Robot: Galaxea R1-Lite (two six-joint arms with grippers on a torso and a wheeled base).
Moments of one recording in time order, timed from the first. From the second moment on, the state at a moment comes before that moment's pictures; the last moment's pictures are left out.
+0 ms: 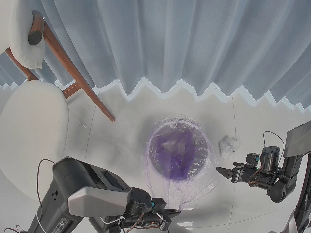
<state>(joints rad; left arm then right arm) -0.82 2.53 -0.51 -1.50 -0.38 -0.06 0.22 2.17 -0.20 -1.46 0.25 0.21</state>
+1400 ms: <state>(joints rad) -0.87 2.42 -0.83 -0.92 -0.21 -0.10 0.10 2.37 -0.79 -1.18 0.17 0.26</state>
